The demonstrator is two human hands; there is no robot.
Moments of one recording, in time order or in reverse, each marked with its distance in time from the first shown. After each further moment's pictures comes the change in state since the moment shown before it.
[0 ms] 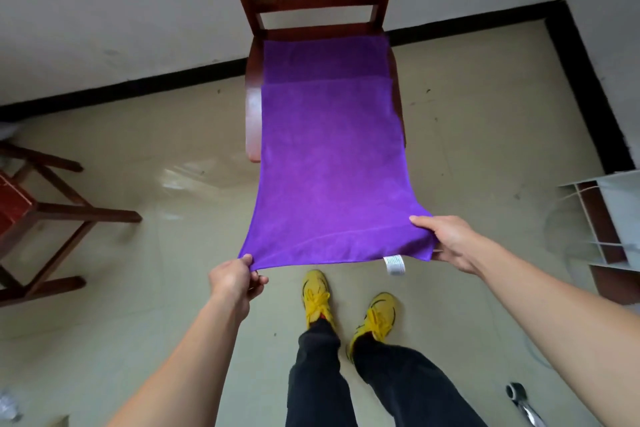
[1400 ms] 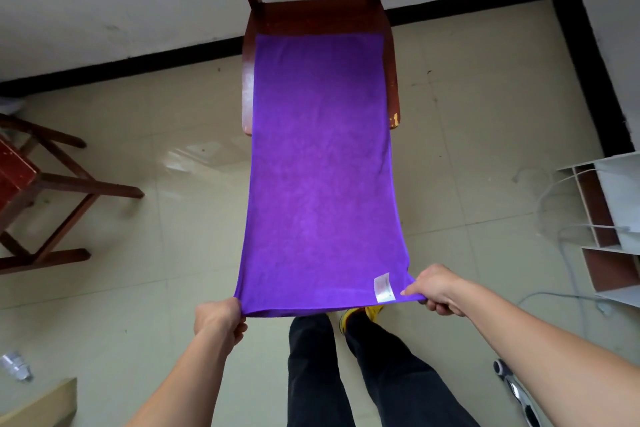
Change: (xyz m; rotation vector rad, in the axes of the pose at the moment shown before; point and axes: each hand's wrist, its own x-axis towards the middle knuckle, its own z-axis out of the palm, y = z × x) left_hand -0.005 -0.106 -0.046 0.278 0.220 -0.160; right_hand -0.028 0.117 -0.011 -0.648 -0.076 0.277
